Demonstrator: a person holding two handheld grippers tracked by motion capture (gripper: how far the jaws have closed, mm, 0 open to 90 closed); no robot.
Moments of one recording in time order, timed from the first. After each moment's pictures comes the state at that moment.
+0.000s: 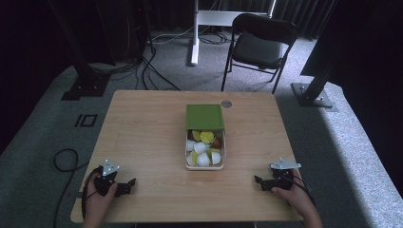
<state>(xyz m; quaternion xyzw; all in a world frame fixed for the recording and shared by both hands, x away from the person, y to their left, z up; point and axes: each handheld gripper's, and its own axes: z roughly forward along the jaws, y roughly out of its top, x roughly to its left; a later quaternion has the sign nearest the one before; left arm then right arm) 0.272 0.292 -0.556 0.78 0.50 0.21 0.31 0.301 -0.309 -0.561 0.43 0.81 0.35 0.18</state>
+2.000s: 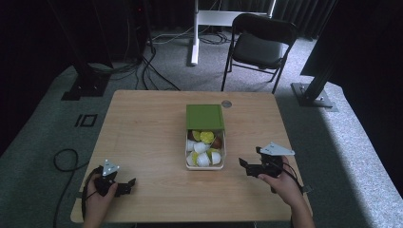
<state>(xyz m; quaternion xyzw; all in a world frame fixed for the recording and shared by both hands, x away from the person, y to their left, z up) 0.272 0.292 -0.556 0.78 0.50 0.20 0.31 0.307 -0.244 -0.479 0.42 0.77 0.44 0.20</state>
